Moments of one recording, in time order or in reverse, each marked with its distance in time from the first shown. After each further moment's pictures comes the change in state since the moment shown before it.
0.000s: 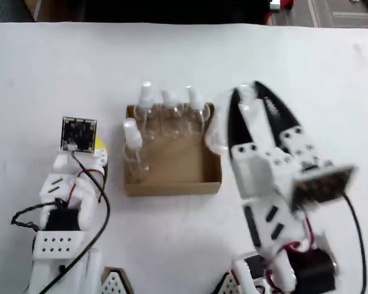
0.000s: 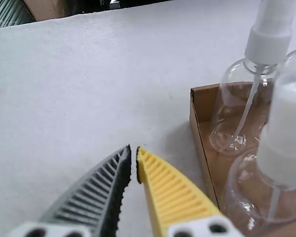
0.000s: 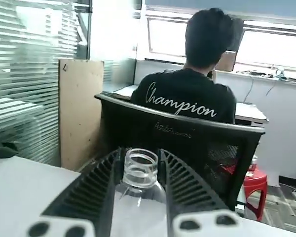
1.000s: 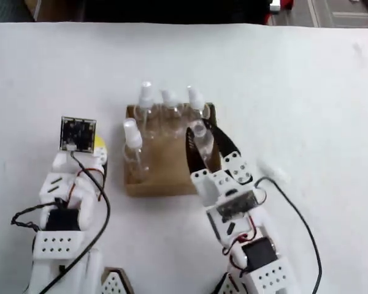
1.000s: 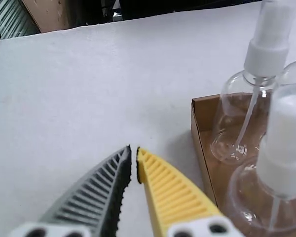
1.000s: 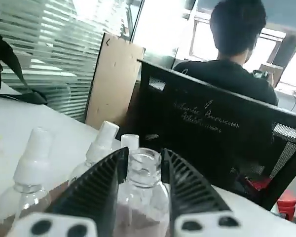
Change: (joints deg) left arm 0.0 0.0 0.0 -2.1 0.0; right arm -8.6 -23.0 59.2 -38.2 10.1
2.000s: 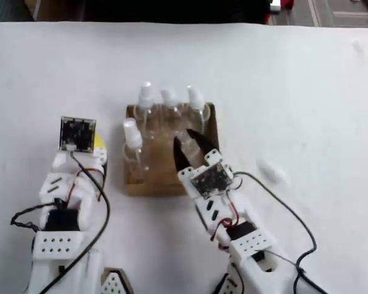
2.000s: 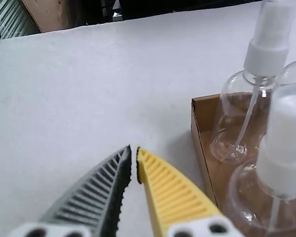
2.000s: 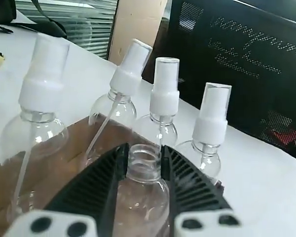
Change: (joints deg) left arm 0.0 0.0 0.0 0.0 0.0; right arm -2.0 50.8 -0.3 -35.2 0.0
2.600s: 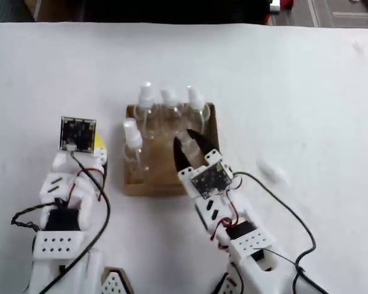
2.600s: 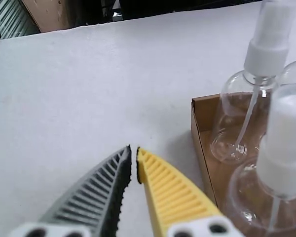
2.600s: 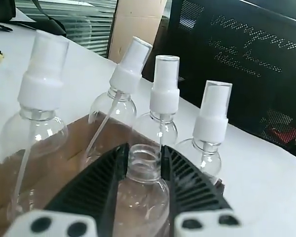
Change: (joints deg) left arm 0.0 0.0 0.0 0.0 0.0; right arm 0.0 0.4 0.0 -0.2 0.2
